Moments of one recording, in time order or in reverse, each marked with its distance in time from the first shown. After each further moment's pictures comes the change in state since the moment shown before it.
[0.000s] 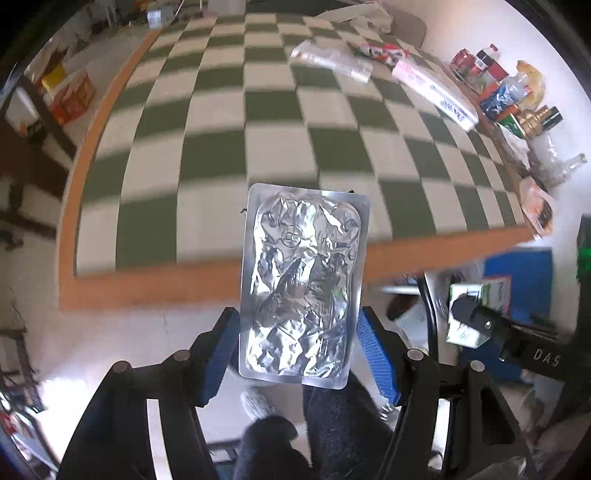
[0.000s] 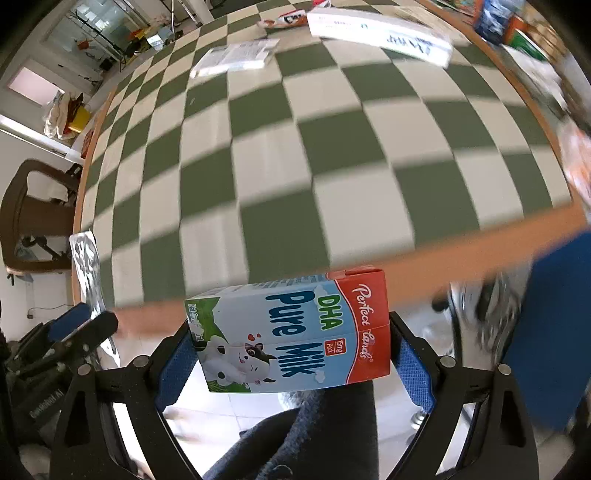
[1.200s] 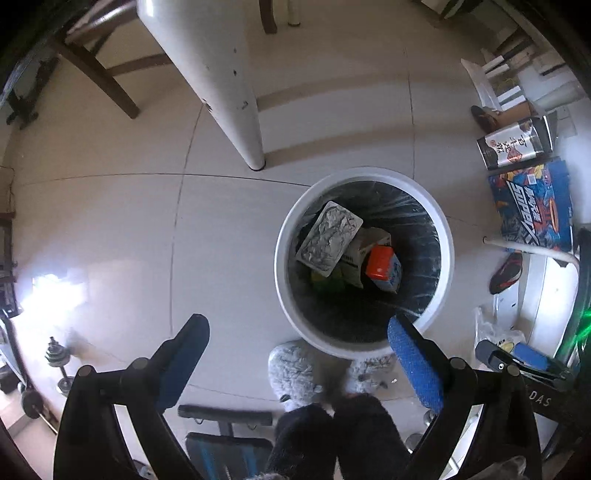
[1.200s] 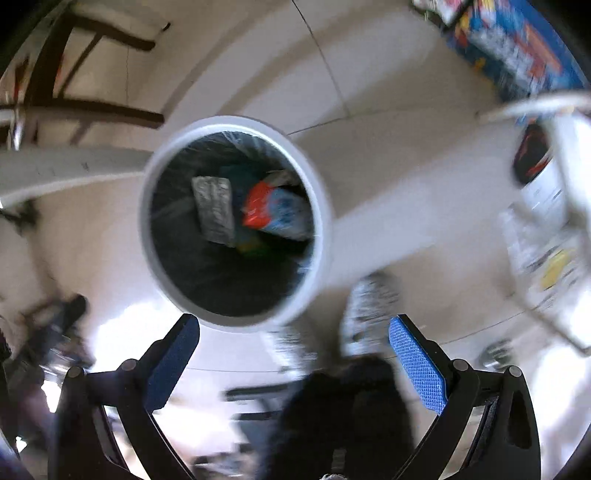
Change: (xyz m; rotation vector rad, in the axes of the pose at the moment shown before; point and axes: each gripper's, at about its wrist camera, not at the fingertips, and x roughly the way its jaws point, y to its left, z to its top) left arm 0.318 0.174 -0.164 -0.255 0.236 0.181; right arm 0.427 -0.028 -0.194 -0.025 0.356 -0.101
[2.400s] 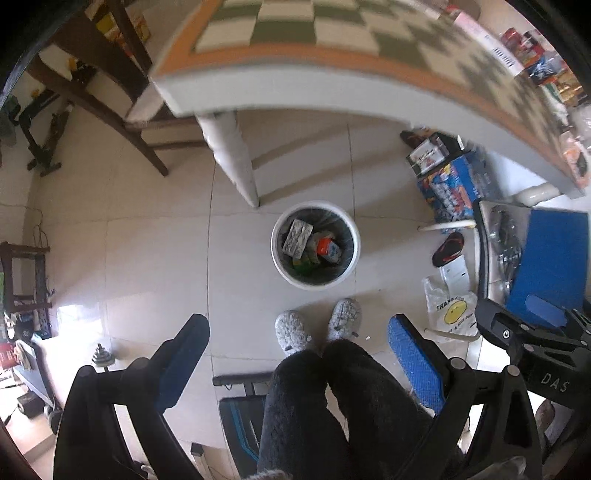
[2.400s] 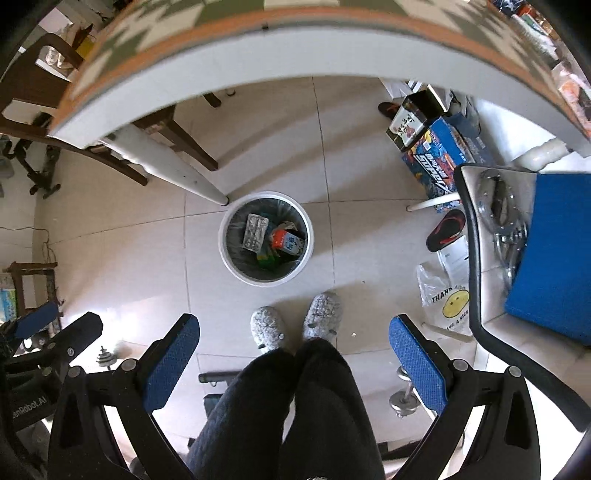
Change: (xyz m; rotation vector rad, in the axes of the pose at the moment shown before) left arm -0.313 -0.031 -0.099 0.118 -0.155 -0.020; right arm -0.360 0.050 -0.155 -0.123 -0.256 -0.050
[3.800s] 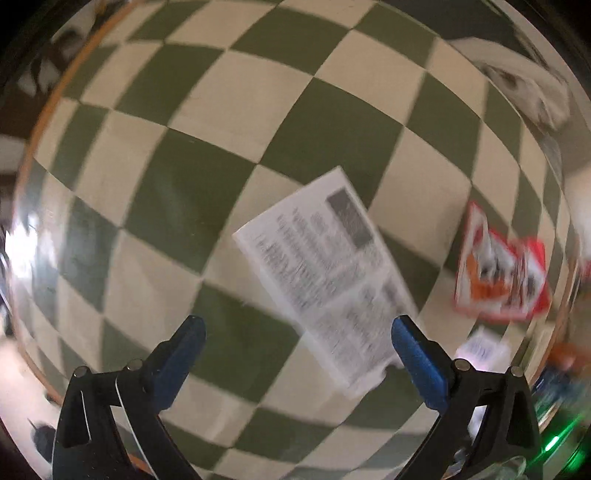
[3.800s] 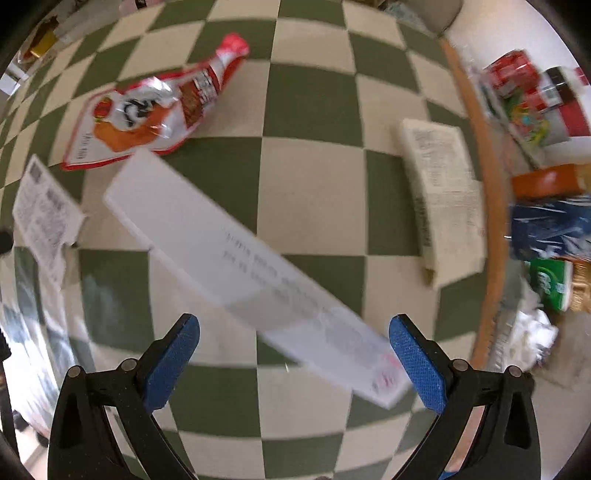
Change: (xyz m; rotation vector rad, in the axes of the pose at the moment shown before) left arm 0.093 -0.200 0.595 -0.511 0.167 -0.037; right arm 0.012 -0.248 0.617 -0.080 0.079 -0.204
